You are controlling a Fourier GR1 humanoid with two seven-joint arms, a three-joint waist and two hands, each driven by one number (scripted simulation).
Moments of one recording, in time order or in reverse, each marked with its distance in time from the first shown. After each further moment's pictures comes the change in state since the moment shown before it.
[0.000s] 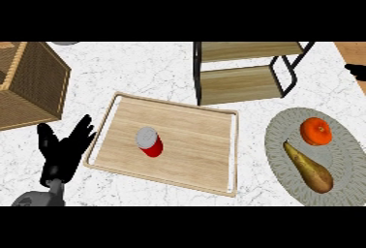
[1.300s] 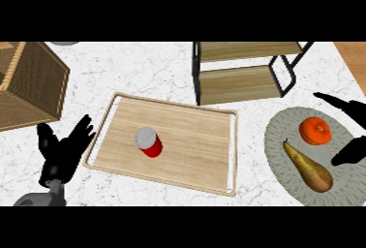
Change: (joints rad) left arm 0.013 -0.069 0.088 -0.029 -0.098 -0.058 0.046; right arm 0.197 0.204 -0.048 -0.232 0.351 -0.111 0.178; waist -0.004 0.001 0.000
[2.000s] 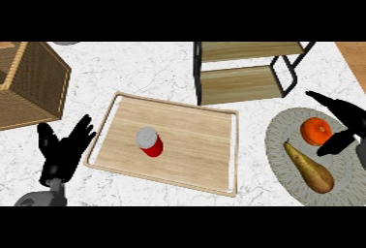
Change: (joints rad) left arm -0.008 -0.033 0.048 0.019 -0.042 -0.043 -0.005; right arm -0.107 0.108 -0.029 0.276 0.219 -0.168 -0.126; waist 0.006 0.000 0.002
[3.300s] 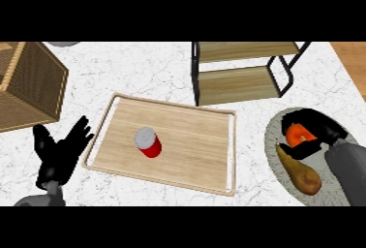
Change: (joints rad) left arm 0.024 -0.032 0.049 -0.043 -0.041 -0.026 0.034; right arm 0.006 0.131 0.044 0.038 0.124 -0.045 -0.263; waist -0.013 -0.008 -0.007
